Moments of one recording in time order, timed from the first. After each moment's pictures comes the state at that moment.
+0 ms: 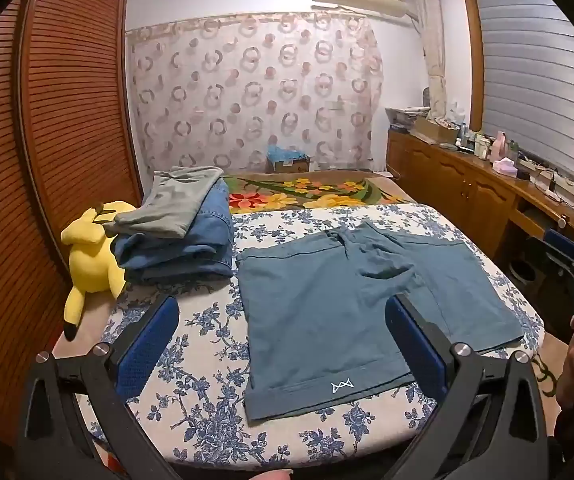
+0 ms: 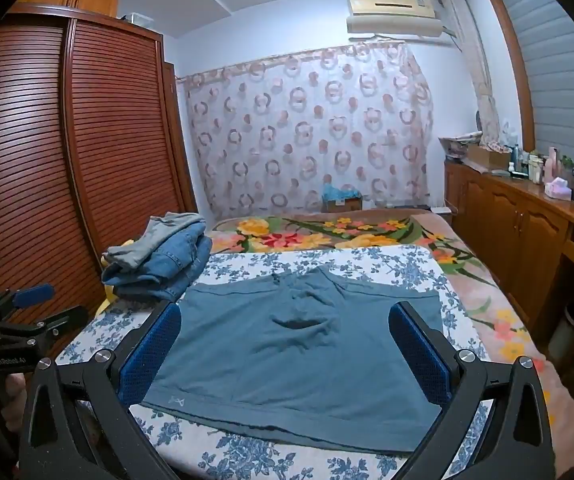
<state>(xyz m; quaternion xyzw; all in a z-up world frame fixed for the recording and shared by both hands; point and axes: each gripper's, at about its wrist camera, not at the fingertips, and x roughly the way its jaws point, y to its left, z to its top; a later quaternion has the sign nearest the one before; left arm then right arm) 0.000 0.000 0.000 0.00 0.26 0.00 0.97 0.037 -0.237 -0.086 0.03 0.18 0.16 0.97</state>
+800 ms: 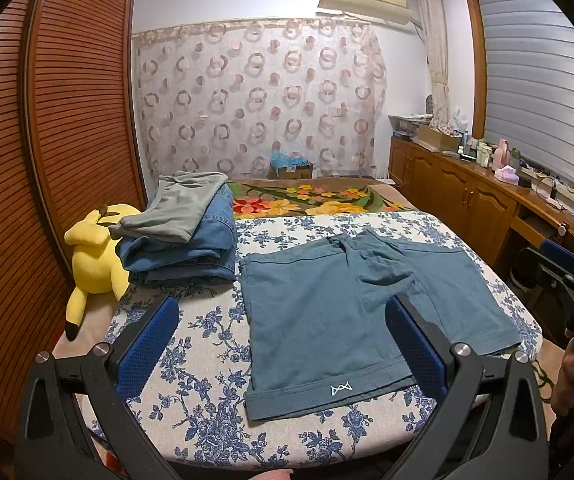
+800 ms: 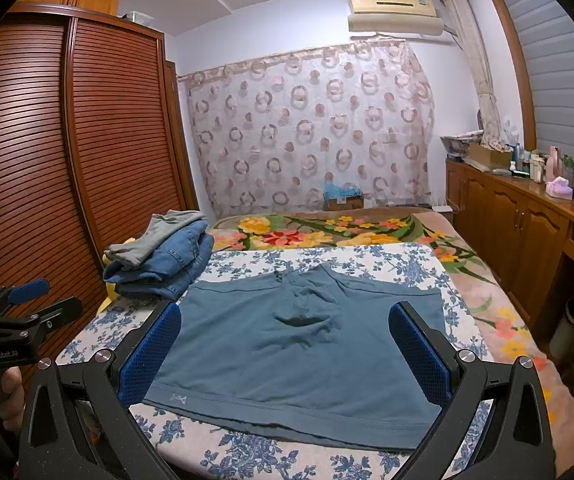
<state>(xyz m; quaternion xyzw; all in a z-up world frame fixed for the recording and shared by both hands) -0.002 0.006 0.006 0.00 0.25 0.00 0.97 0.038 -0.238 -0.086 0.04 0.19 0.17 0.97</state>
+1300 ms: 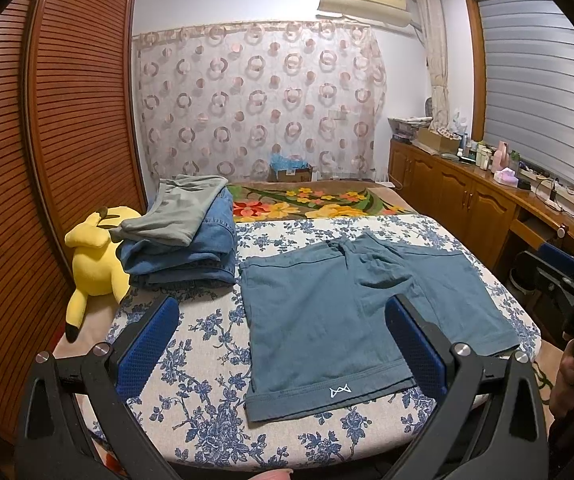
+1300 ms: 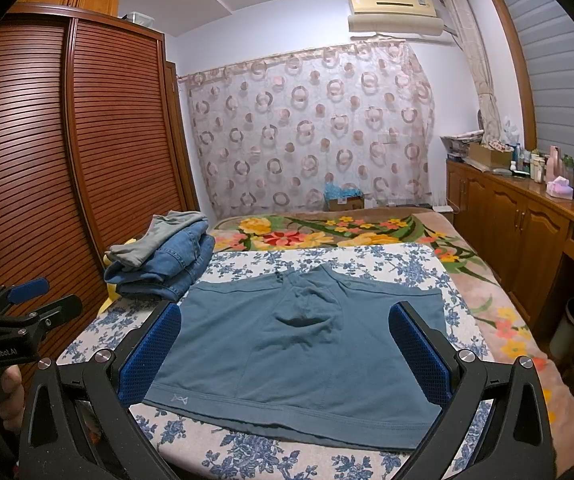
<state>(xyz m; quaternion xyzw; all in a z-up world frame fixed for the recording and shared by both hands) -0.006 0.001 0.015 0.00 0.24 -0.01 0.97 0.038 -0.237 -0.086 0.04 0.19 0.17 0.97</state>
